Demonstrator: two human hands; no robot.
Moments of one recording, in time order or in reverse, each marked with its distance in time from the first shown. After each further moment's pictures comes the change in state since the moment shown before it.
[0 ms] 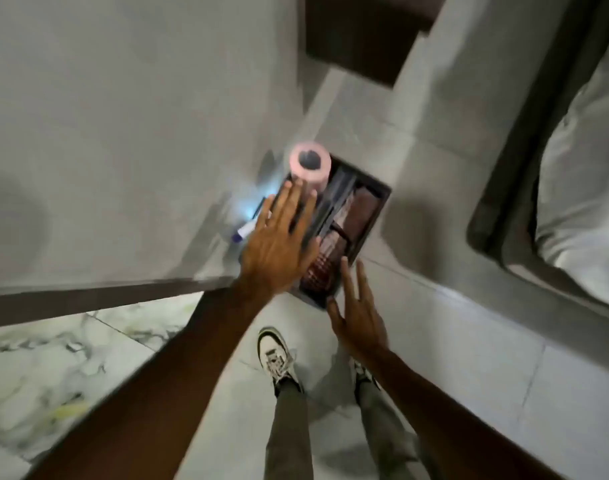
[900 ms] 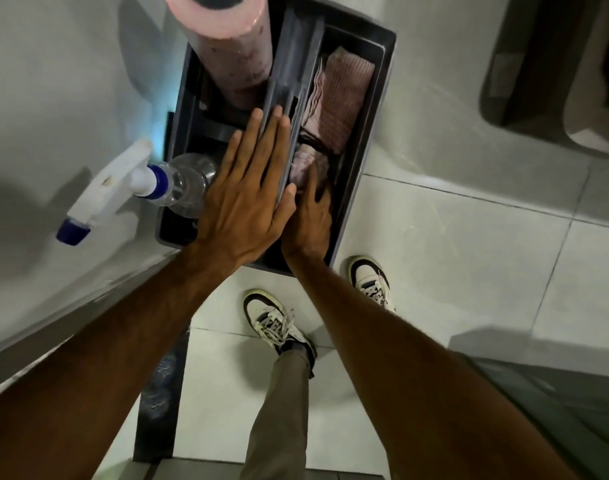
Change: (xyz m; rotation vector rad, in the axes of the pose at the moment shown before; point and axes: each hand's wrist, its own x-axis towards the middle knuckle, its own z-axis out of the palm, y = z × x) left_hand 0.056 -0.048 0.197 -0.055 -0.080 0.221; right_hand 0.187 0.034 0.157 0.225 0.244 0.431
